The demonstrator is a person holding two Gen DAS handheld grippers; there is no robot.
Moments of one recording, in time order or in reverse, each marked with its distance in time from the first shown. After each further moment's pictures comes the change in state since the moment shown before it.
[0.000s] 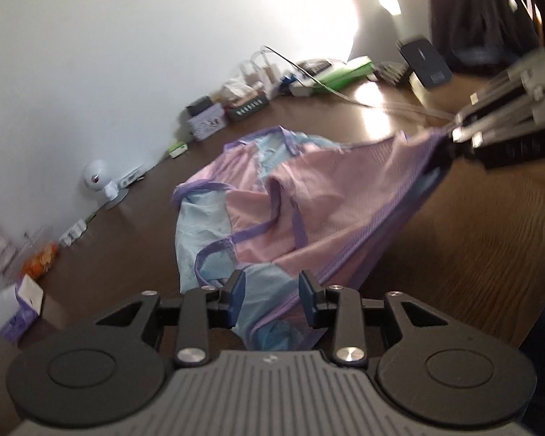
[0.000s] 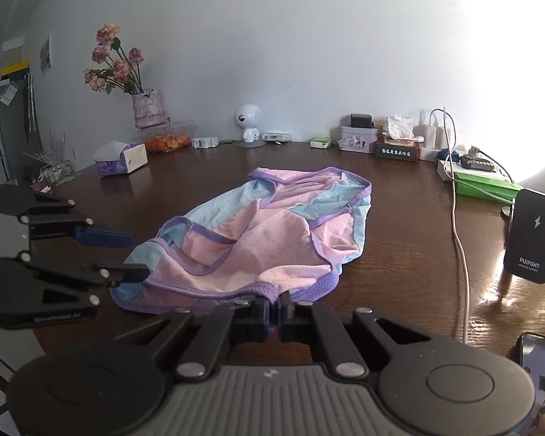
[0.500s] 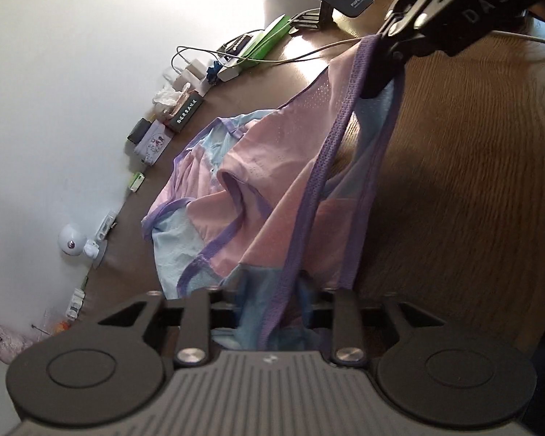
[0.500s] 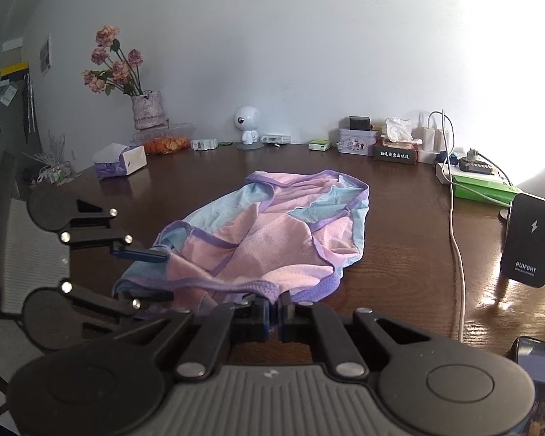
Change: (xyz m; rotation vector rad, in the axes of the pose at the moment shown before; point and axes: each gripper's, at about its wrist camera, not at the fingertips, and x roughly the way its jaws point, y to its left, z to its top) left arm 0.030 -0.021 0.002 0.305 0.019 -0.016; right arm -0.001 0.006 0.002 -0.014 0.000 -0.002
